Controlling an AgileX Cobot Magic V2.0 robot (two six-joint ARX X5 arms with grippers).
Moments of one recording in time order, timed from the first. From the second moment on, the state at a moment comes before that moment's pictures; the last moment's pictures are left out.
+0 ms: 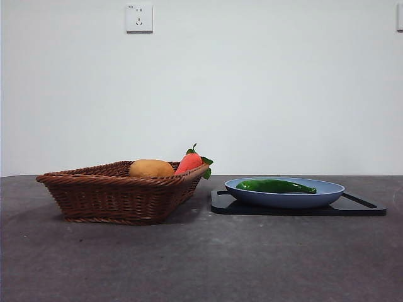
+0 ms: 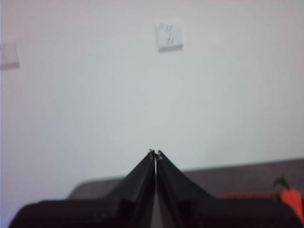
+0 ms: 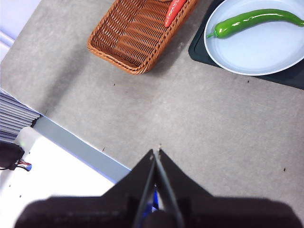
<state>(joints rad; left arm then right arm) 0.03 0.24 0.35 0.13 0.02 0.07 0.26 0.87 1.28 -1.25 -0.44 0.01</state>
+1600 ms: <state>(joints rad) 0.04 0.01 0.02 -0.20 0.03 -0.10 0.26 0.87 1.28 -1.25 -0.44 0.01</state>
